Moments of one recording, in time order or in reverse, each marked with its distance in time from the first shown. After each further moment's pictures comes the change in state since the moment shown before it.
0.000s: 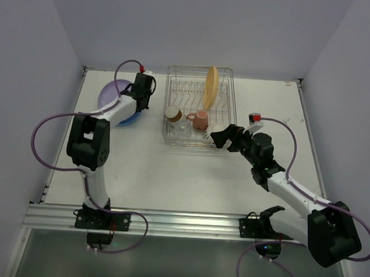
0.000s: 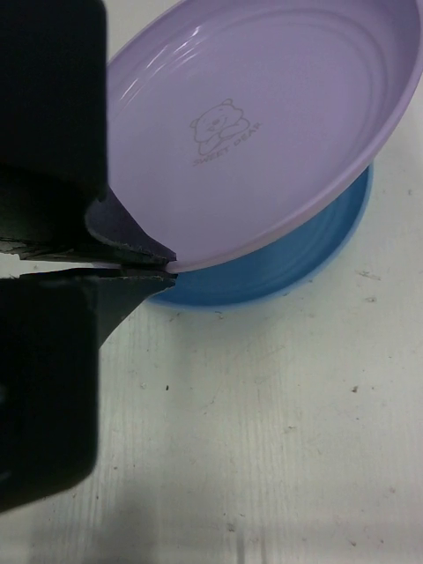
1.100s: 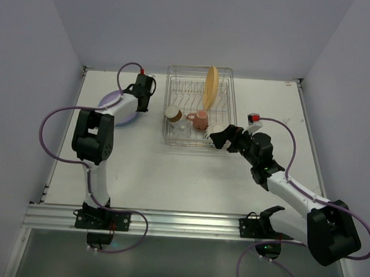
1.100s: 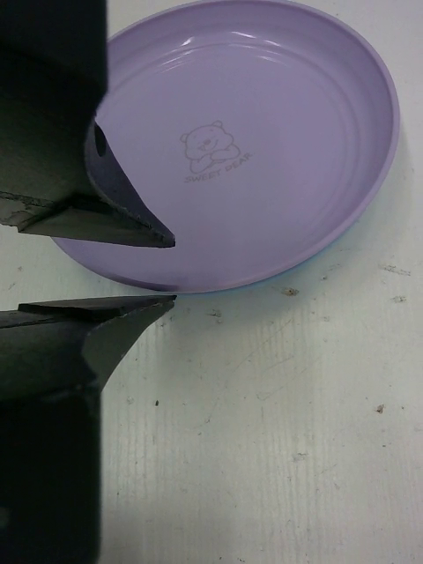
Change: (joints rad) left arm 0.020 0.103 0.056 -0.053 0.010 0.006; right arm 0.000 0.013 0.001 -0.006 -0.014 0.000
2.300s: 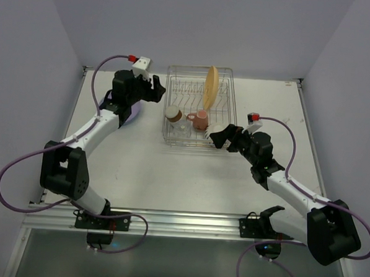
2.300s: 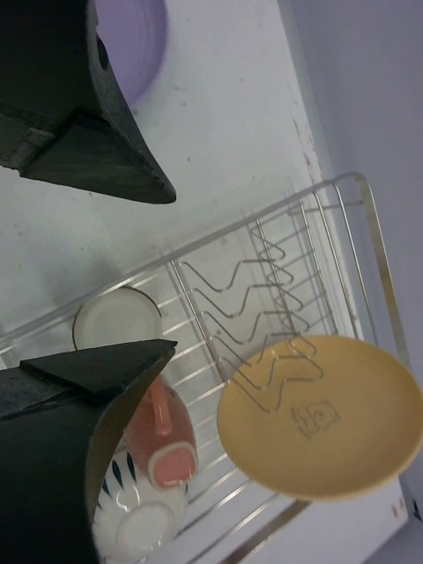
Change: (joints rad) left arm 0.003 -0.482 -0.328 0.465 0.568 -0.101; right arm 0.000 0.004 0.011 -0.015 0.000 0.000
